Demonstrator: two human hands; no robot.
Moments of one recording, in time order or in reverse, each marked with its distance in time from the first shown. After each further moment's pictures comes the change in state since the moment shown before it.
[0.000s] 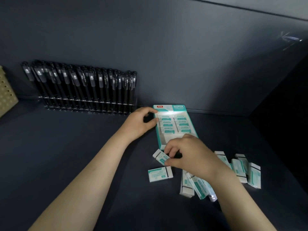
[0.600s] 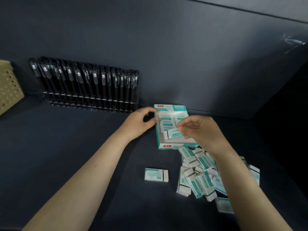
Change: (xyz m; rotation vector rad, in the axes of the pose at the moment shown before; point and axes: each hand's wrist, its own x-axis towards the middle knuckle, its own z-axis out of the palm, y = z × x) left_hand -0.006 0.001 -0.001 0.009 -0.007 -0.028; right_hand 0.023 0.028 -0.028 0.670 0.262 0.181
